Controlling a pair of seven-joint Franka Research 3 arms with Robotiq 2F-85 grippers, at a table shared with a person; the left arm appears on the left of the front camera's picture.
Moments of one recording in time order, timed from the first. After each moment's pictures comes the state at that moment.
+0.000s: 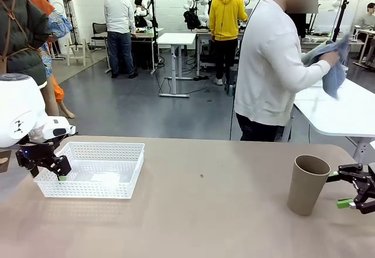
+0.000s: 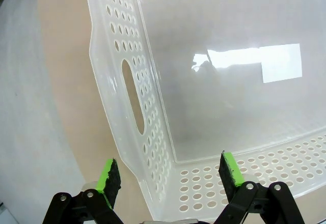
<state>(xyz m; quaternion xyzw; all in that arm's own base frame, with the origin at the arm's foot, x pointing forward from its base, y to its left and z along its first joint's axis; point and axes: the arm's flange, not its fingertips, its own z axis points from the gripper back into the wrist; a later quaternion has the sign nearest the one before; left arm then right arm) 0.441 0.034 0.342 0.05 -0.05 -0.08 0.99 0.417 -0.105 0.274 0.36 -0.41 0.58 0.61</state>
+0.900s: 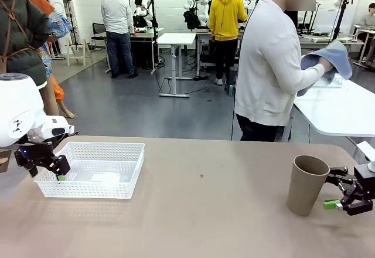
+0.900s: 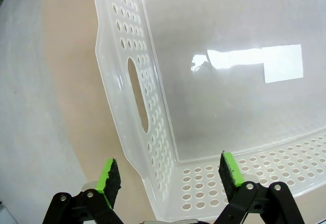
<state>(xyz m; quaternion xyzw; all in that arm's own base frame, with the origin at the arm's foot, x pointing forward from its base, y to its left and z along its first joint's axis) 0.441 0.037 0.344 0.05 -0.06 -0.08 0.99 0.418 -0.076 0.260 0.41 -0.41 0.56 0.59</state>
